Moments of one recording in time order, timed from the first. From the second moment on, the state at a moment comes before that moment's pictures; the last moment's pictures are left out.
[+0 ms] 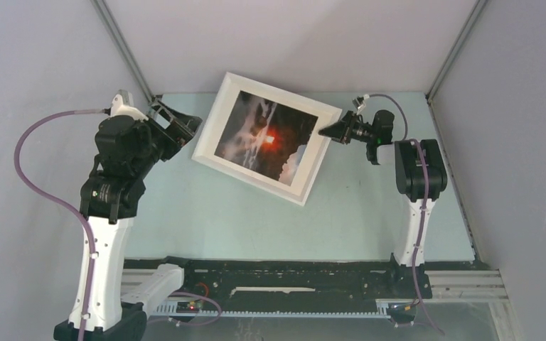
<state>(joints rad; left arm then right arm) -0.14 0.93 1.44 -0.79 0.03 -0.77 0.06 2.15 1.20 0.99 -1.10 0.98</state>
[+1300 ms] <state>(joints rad) -0.15 0.91 1.67 -0.85 0.14 -0.48 0.44 1.40 1.88 -1.03 0.06 0.28</state>
